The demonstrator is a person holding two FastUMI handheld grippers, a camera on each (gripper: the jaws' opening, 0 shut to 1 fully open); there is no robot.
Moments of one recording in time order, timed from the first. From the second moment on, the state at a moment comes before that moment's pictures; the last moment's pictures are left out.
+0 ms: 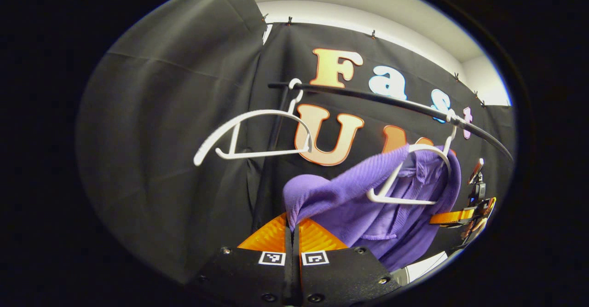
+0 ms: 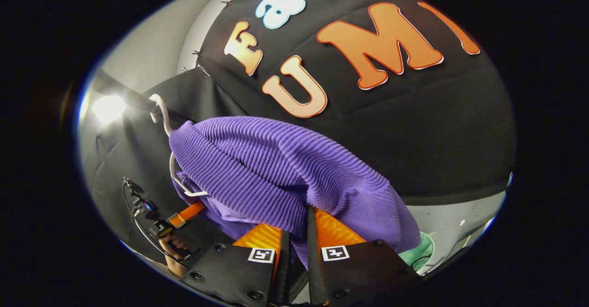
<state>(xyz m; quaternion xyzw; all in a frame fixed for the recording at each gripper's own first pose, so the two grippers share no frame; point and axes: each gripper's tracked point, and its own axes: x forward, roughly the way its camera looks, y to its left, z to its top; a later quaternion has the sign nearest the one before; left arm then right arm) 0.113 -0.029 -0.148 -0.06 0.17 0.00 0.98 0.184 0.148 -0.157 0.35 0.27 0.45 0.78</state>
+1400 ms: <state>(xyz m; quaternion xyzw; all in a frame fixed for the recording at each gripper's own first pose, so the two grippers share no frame) 0.155 -0.021 -0.106 -0.02 0.13 0.03 0.99 0.303 0.072 -0.124 0.57 0.25 0.45 0.64</state>
